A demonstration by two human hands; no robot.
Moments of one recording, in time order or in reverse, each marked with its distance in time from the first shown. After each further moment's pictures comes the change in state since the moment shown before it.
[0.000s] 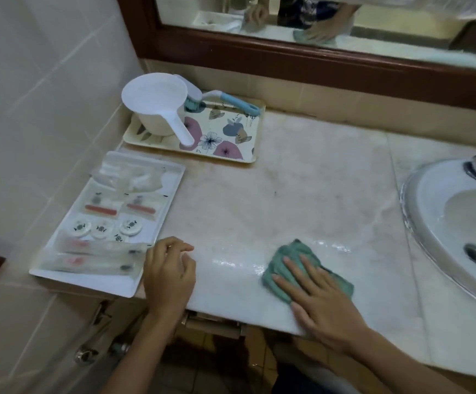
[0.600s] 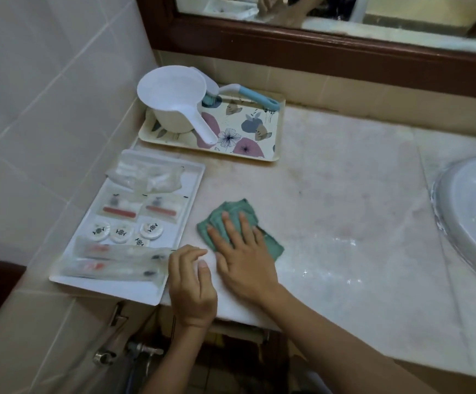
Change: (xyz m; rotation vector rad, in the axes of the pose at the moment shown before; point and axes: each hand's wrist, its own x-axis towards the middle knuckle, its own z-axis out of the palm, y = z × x) left_hand -0.002 -0.008 0.002 -0.375 0.120 -0.105; right_hand 0.180 -0.122 -0.001 0.175 0.004 0.147
